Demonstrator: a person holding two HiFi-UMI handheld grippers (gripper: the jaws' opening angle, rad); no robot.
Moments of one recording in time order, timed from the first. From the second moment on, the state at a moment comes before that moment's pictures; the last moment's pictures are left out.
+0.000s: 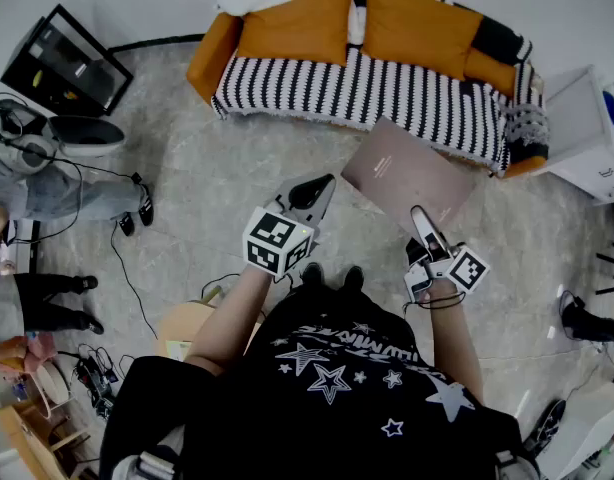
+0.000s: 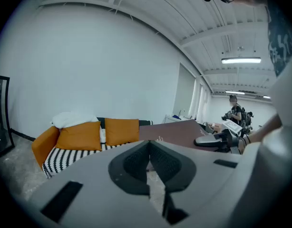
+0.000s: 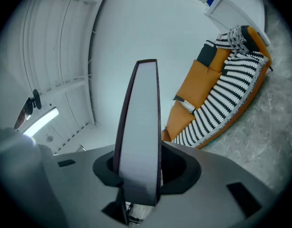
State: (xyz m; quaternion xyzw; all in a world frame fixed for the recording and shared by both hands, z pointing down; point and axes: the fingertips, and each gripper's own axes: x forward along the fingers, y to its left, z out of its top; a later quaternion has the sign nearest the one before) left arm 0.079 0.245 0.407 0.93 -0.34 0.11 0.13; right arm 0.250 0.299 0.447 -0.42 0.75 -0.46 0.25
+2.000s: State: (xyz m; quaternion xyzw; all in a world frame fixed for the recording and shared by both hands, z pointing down) left arm 0.003 0.210 0.417 0.91 -0.38 0.10 0.14; right arm 0.158 0.230 0.474 -0.43 0.78 -0.45 0.10
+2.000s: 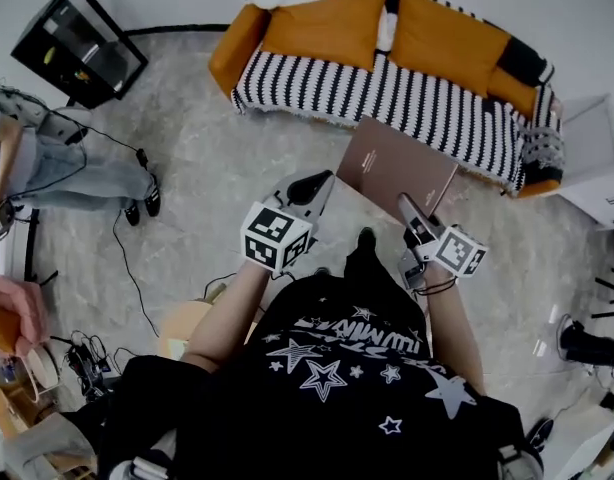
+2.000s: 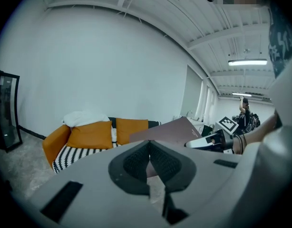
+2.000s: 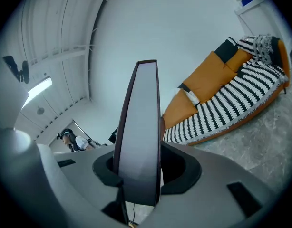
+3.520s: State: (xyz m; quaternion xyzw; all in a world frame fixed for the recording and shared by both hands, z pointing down) left arm 0.088 0.052 0.430 0.86 -0.47 0.14 0.16; right arm 0.272 0.038 0.508 -0.36 0.78 -0.51 0.09
